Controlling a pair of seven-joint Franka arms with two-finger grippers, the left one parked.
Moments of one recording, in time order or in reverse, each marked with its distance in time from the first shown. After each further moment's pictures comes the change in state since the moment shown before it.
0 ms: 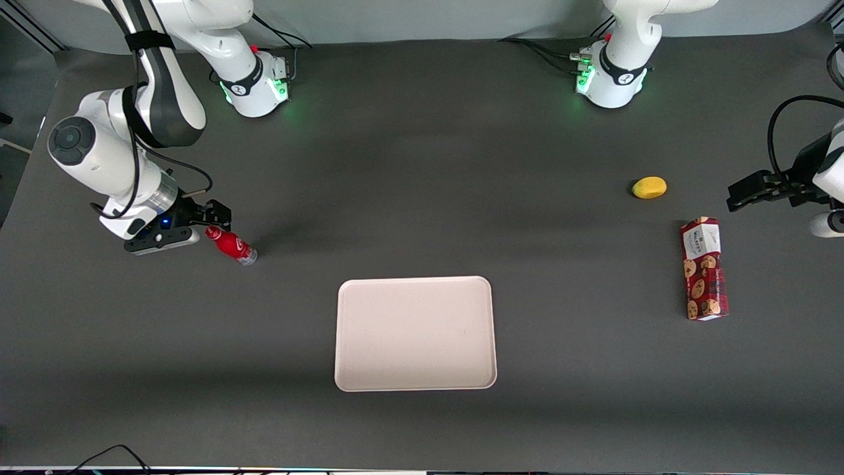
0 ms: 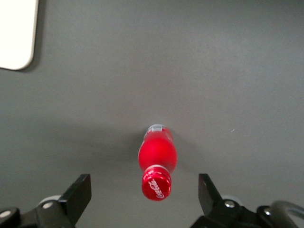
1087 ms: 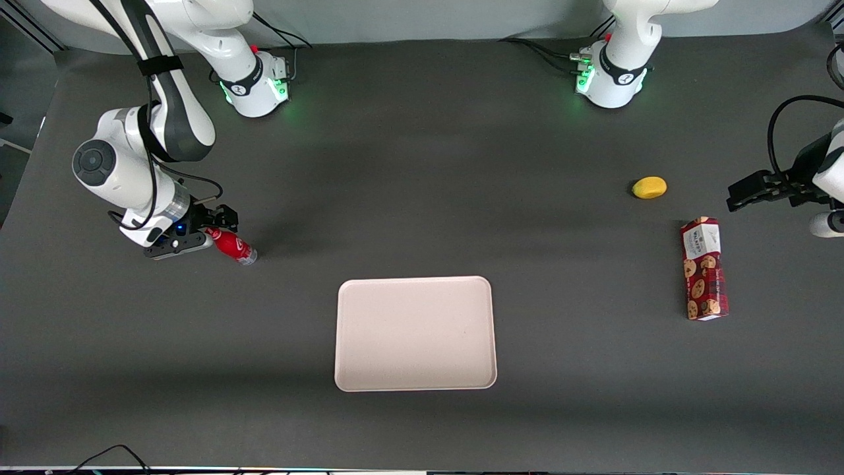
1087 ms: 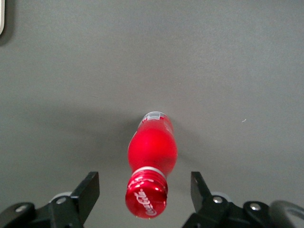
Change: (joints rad) arm -0.012 0.067 -0.002 -0.027 0.000 0.031 -0.027
